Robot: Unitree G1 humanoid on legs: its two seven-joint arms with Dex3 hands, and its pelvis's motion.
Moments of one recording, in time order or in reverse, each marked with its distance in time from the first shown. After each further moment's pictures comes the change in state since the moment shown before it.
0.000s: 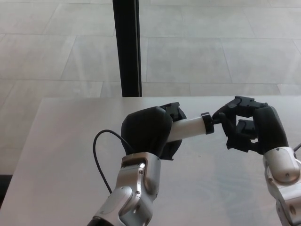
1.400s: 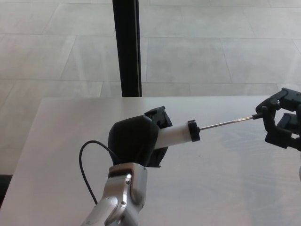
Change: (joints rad) left_arm 0.069 0.070 0.012 -0.006 -0.005 -0.070 0.066; right_arm 0.019 -0.112 -0.130 0.034 -0.043 -0.065 -0.065
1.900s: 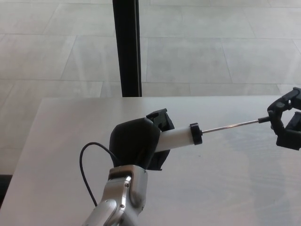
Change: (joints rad) left_arm 0.019 0.003 -0.002 -0.026 -0.006 -0.012 -0.033; right_arm 0.000 -0.032 -0.038 0.036 0.028 -0.040 0.043
